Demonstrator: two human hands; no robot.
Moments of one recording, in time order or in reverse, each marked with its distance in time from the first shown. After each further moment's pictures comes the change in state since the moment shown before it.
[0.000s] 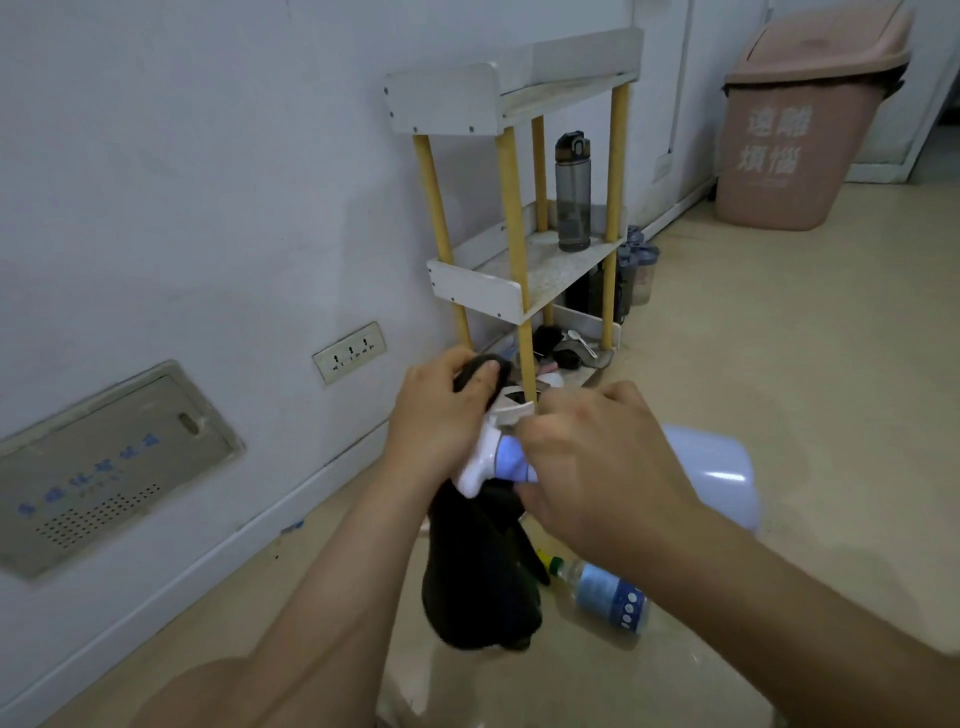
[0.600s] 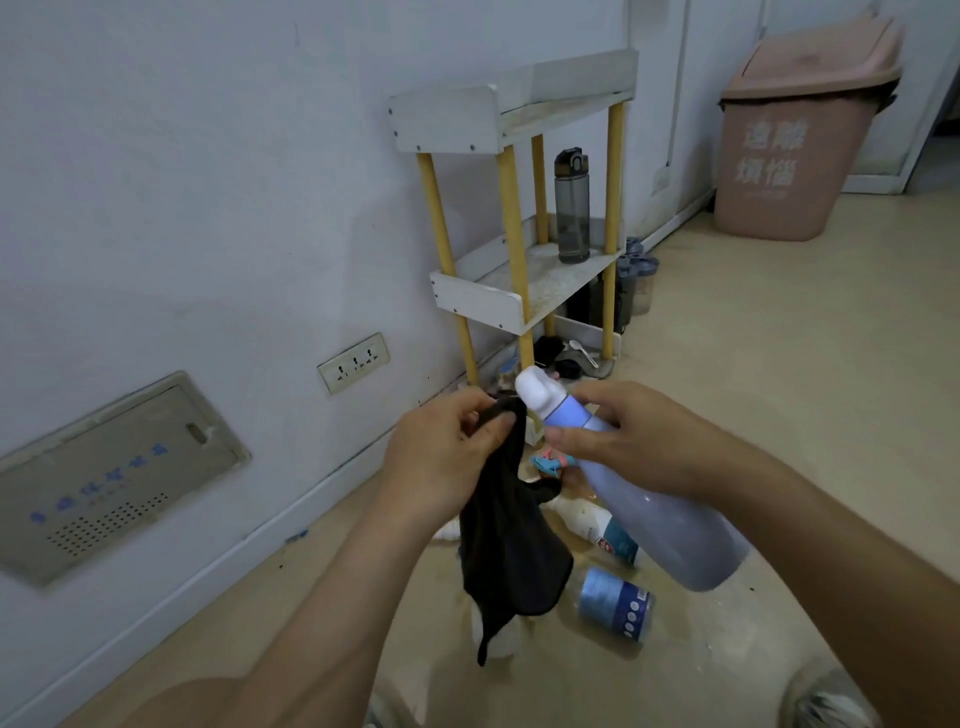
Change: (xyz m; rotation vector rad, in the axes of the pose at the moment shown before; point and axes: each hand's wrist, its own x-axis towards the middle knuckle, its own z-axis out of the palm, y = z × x) left_hand -0.029 0.000 -0.009 0.138 -0.084 0.102; right_hand 0.008 0.060 -0.002 0.709 -0.355 0.299
